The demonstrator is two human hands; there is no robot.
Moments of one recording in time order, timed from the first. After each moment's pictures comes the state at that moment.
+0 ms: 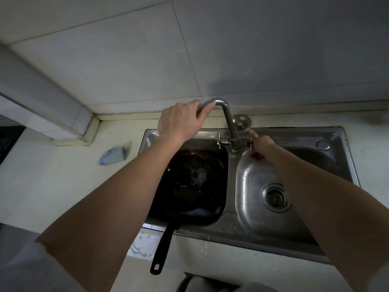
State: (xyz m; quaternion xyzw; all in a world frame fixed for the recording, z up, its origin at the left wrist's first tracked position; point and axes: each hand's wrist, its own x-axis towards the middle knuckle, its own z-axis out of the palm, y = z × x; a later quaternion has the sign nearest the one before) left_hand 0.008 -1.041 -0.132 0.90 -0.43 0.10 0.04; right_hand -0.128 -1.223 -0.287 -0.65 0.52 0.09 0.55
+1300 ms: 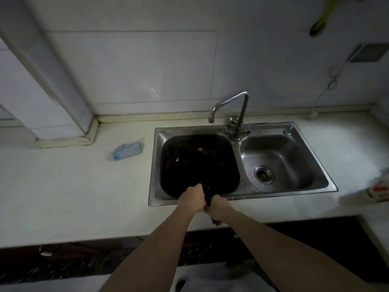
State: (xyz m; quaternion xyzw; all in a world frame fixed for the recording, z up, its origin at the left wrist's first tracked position) left_hand -0.075 -0.746 -0.259 0.86 -0.39 -0.31 0.09; right_hand -0.176 -0.802 -0.246 -0.74 0.49 0.21 0.42
